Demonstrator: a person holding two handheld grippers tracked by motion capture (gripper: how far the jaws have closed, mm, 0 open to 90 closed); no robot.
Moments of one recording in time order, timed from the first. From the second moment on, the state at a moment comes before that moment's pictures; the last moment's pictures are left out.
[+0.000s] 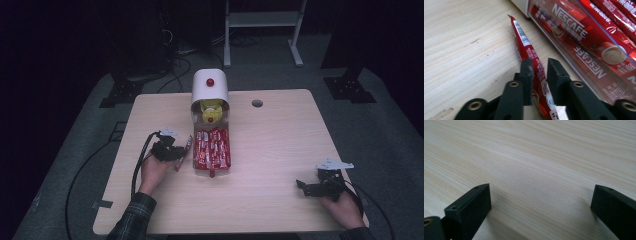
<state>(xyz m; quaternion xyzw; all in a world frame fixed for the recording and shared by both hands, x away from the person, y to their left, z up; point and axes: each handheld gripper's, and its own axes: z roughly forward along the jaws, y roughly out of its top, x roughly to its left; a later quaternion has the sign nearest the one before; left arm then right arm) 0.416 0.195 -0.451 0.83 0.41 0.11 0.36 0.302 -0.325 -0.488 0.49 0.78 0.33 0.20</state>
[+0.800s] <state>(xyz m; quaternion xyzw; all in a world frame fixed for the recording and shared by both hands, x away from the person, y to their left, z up) 0.395 0.211 -0.434 0.82 0.41 0.17 0.37 0.302 -0.325 -0.488 0.49 0.78 0.33 0.20</state>
